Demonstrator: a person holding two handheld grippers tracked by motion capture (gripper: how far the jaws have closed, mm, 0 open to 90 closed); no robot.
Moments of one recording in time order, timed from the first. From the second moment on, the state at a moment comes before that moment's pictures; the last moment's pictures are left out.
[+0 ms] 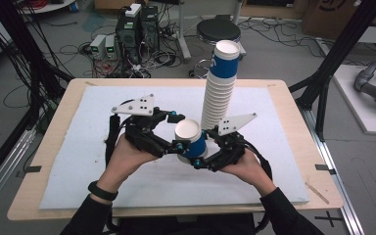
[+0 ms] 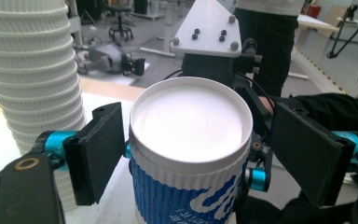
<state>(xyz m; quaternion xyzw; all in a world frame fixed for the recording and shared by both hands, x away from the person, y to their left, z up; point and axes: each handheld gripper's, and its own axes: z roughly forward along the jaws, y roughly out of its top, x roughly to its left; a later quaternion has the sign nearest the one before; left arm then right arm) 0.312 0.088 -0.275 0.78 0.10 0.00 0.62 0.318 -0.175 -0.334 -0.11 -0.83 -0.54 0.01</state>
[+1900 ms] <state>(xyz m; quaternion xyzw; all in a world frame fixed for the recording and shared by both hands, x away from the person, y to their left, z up) 0.315 0.099 -0.273 0.76 0.11 0.00 0.65 0.315 -0.184 -0.322 -0.11 -0.80 -0.59 -0.01</state>
